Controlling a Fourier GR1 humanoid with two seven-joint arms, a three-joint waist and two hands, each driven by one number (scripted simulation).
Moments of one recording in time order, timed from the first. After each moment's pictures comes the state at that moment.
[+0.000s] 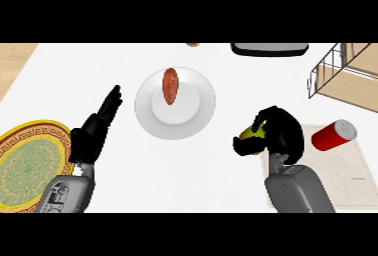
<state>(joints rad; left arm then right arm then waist) -0.20 0.12 -0.04 -1.42 -0.11 -0.01 0.02 -0.29 -0.02 0.19 -1.55 0.98 0.04 0.88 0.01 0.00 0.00</state>
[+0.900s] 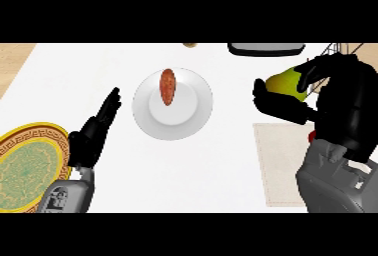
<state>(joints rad) -0.17 0.11 -0.04 -1.46 -0.12 0.00 0.04 -0.56 -0.07 0.12 -1.92 1.14 0.03 1.05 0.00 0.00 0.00</state>
